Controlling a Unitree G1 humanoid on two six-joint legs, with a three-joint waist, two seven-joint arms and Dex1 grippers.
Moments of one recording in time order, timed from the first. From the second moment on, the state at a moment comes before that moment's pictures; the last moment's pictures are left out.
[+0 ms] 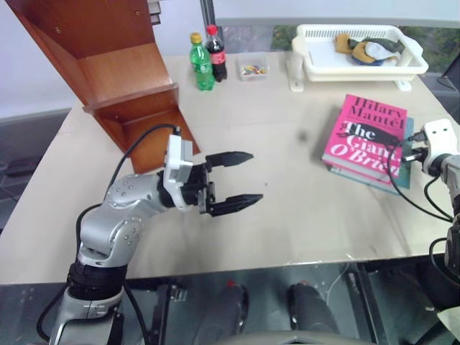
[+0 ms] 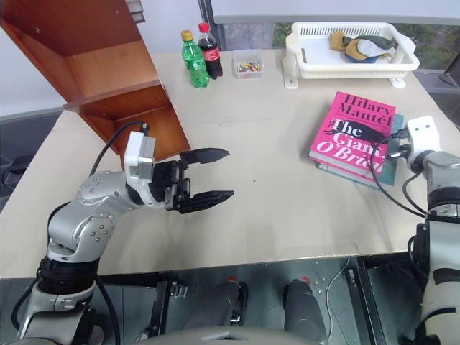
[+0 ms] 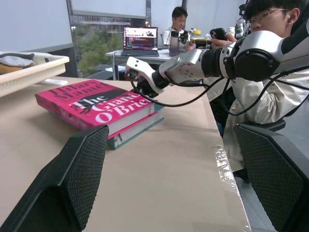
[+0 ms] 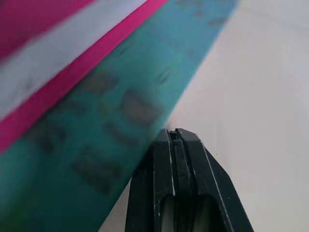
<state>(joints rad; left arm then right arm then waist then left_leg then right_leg) -0.31 0.60 0.03 -0.39 -0.71 0.43 -1.06 -0.91 -0.77 -0.08 1.21 -0.04 0.10 0.57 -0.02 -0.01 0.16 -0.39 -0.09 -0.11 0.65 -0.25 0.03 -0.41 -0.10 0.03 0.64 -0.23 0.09</state>
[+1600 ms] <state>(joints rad) -0.32 0.60 0.04 -0.36 -0.71 0.43 -1.05 -0.36 -0.38 -0.54 -0.30 0.65 1.29 0.40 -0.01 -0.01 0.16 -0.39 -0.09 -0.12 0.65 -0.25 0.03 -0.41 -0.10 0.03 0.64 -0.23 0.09</state>
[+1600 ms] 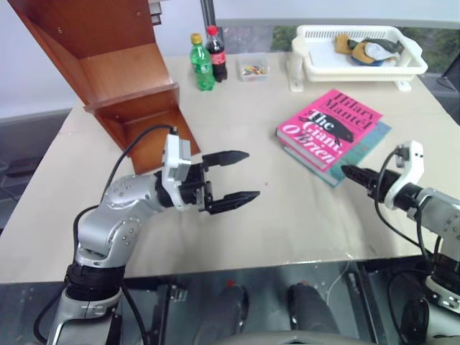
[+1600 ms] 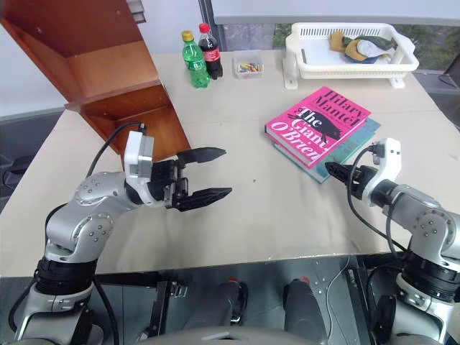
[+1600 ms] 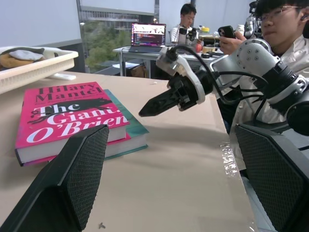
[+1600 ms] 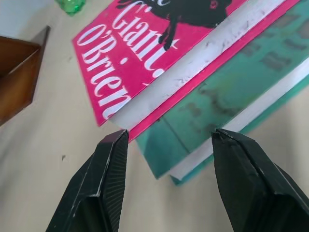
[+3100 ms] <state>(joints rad) -0.32 0.64 0.04 -0.37 -0.71 0.45 -1.03 -0.34 -0.73 -0.15 -0.06 0.61 0.94 0.80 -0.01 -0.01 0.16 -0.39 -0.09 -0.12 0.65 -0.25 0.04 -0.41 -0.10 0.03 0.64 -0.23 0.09</state>
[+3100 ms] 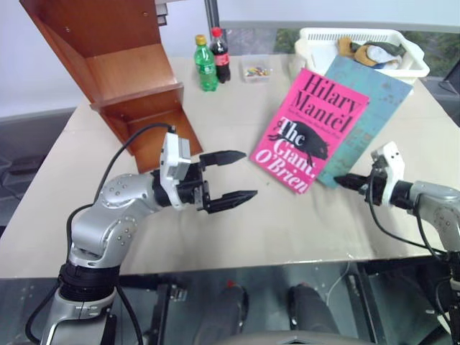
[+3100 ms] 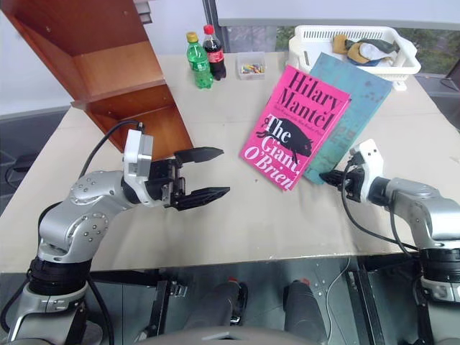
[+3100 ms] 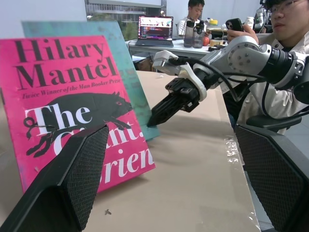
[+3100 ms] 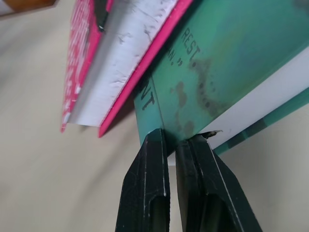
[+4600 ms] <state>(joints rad) -0.32 0.65 0.07 -0.18 -0.63 0.48 -0.98 -0.04 -0.52 -0.29 -0.73 0.73 0.92 0.49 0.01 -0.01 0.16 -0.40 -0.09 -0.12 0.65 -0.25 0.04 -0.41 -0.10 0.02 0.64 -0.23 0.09</state>
